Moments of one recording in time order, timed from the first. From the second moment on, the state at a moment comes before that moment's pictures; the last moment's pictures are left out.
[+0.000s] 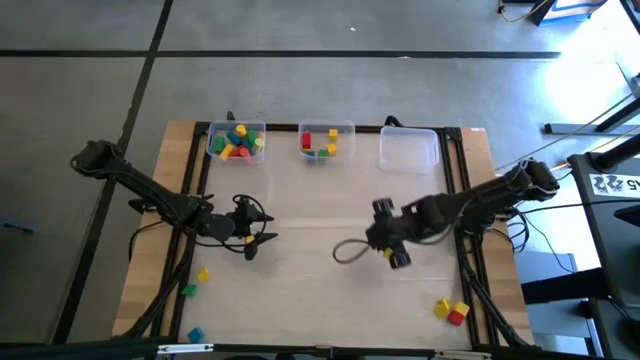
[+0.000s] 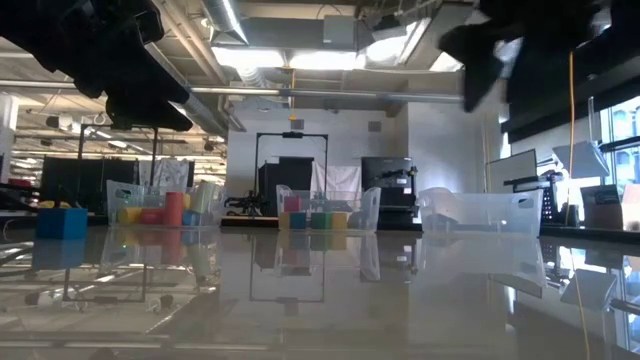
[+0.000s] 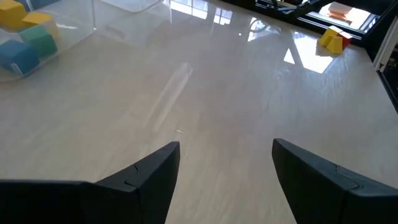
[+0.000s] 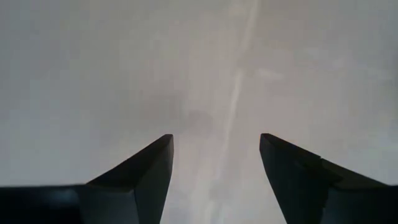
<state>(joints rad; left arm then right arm) -0.44 1.00 0.41 0.04 -0.57 -0.55 0.32 1.47 1.20 -0.92 0.15 -0.02</state>
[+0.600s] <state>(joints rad) -0.44 1.00 0.41 0.04 -0.57 -0.55 0.73 1.49 1.20 -1.10 0.04 0.67</state>
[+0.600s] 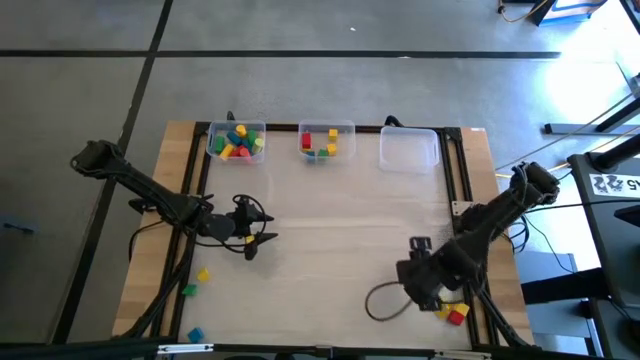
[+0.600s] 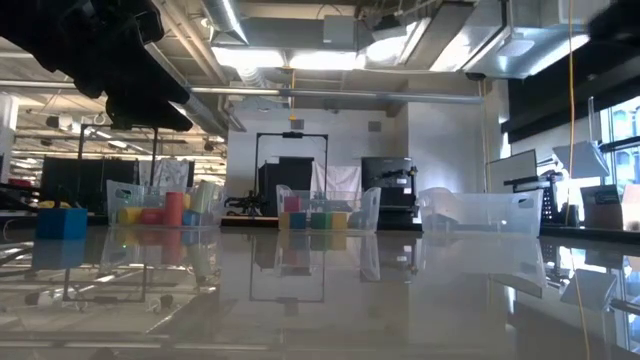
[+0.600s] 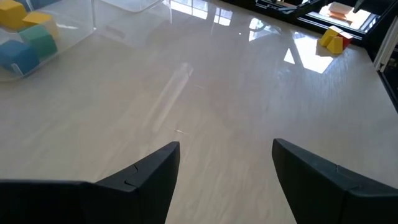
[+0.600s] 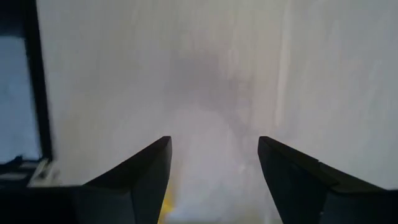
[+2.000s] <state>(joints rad) -0.44 1.00 0.41 0.04 -0.57 -0.55 1.16 1.75 1.16 -0.92 -0.31 1.49</state>
